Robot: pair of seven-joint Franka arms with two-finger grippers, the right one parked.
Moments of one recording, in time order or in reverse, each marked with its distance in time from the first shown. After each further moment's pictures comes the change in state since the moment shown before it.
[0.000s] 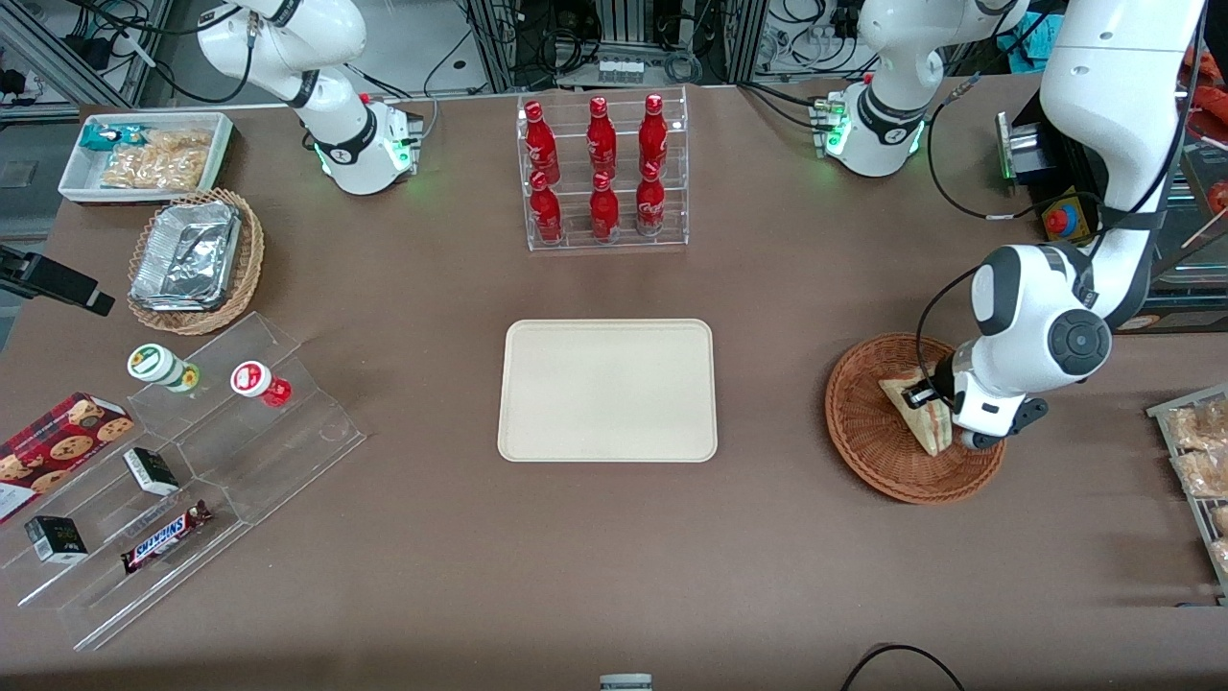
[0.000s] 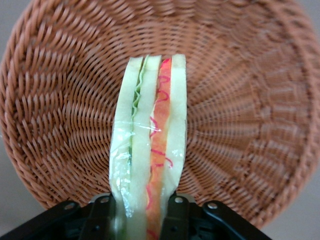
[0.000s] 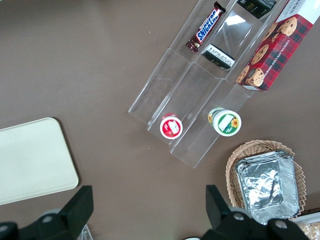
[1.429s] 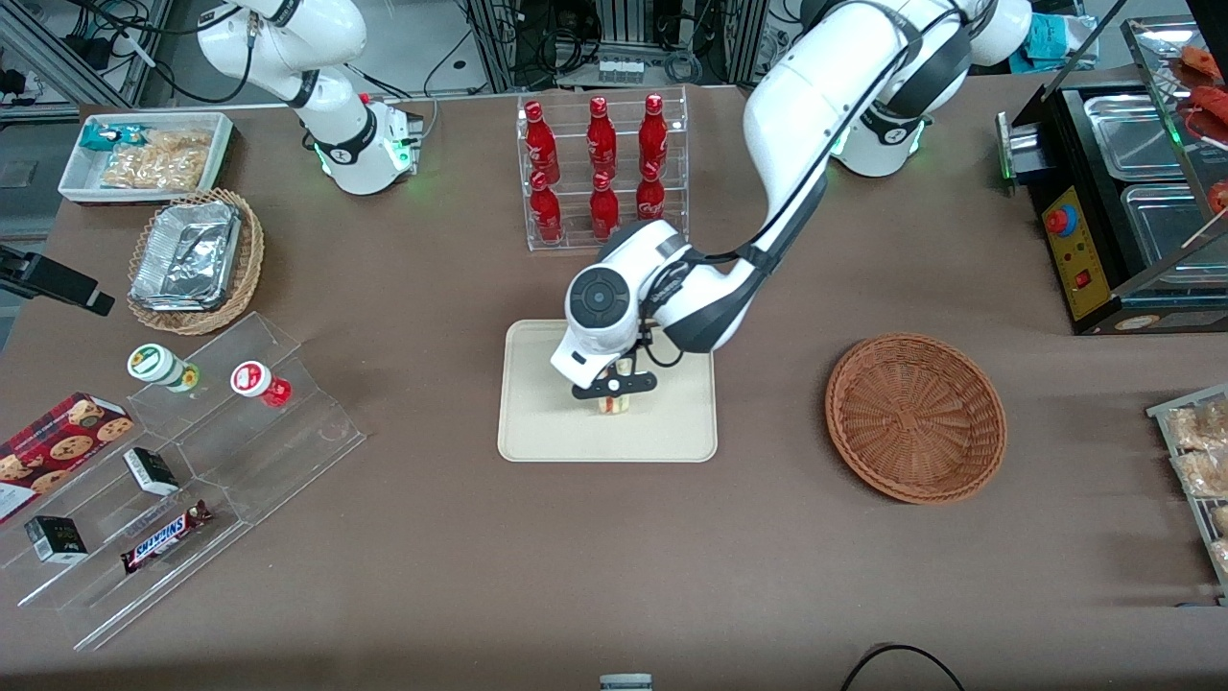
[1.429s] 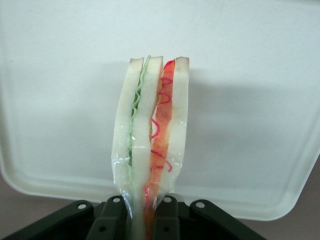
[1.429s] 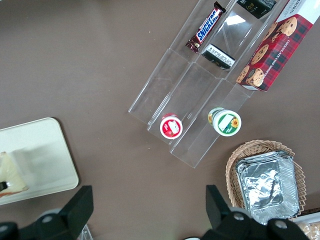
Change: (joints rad) arm -0.796 0.513 -0.039 0.813 0.033 -0.284 -0.464
